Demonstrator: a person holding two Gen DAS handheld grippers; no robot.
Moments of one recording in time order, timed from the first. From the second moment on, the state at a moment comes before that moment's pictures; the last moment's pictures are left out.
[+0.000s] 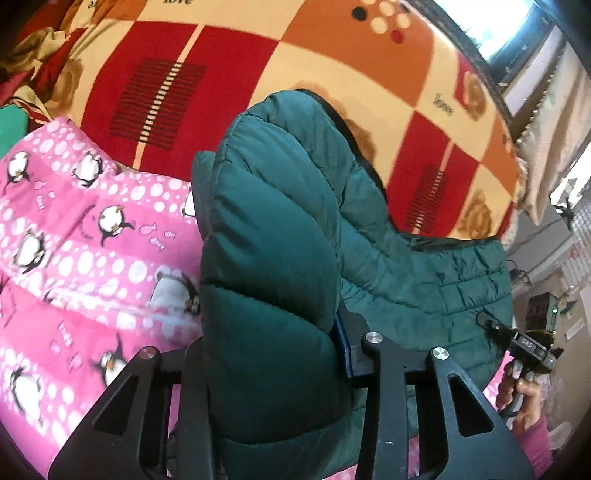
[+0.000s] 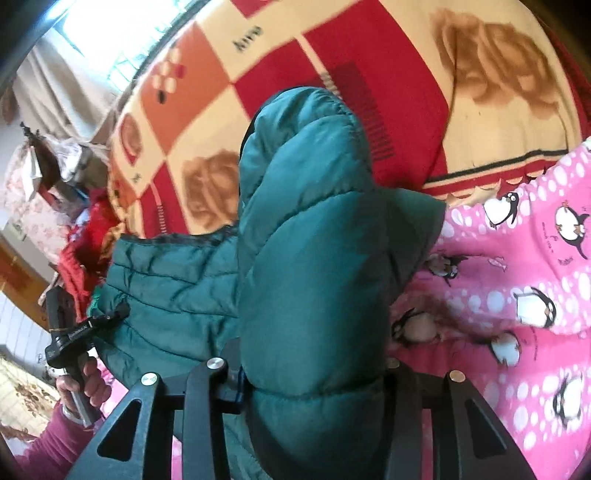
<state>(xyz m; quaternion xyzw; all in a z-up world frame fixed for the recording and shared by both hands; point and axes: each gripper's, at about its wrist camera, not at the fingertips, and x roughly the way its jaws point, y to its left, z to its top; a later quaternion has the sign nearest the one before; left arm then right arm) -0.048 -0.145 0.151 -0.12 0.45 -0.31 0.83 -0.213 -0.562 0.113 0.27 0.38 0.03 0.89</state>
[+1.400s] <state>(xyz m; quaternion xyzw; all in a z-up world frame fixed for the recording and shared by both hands) -0.231 -0.097 0.166 0.00 0.40 -0.15 0.90 -0.383 -0.396 0.146 0.17 0.38 -0.10 0.91</state>
